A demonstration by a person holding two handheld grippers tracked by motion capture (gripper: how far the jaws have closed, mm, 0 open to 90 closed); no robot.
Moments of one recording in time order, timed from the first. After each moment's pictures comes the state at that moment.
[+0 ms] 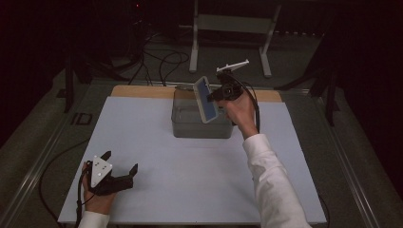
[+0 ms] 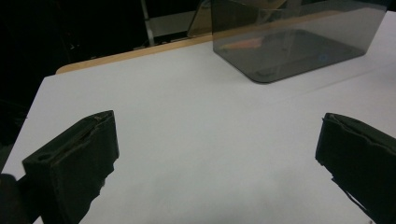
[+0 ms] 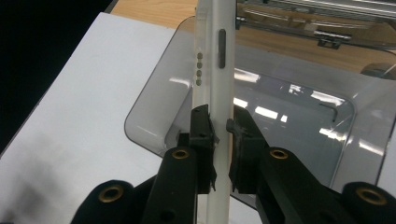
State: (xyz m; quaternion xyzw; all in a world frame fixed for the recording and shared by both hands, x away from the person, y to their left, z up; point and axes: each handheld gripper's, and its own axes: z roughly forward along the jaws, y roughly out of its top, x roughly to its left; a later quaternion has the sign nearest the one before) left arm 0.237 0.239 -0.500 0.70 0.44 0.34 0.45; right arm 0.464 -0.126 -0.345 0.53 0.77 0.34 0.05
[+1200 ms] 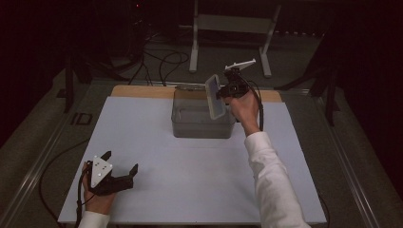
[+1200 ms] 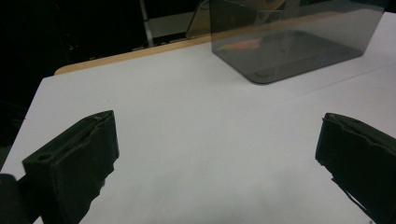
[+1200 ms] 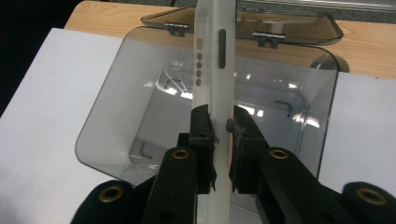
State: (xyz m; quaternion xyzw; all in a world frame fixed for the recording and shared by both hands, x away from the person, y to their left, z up) left arm 0.236 0.238 -0.499 0.70 0.44 0.34 0.45; right arm 0.481 -0.146 -0.353 0.58 0.74 0.32 0.08
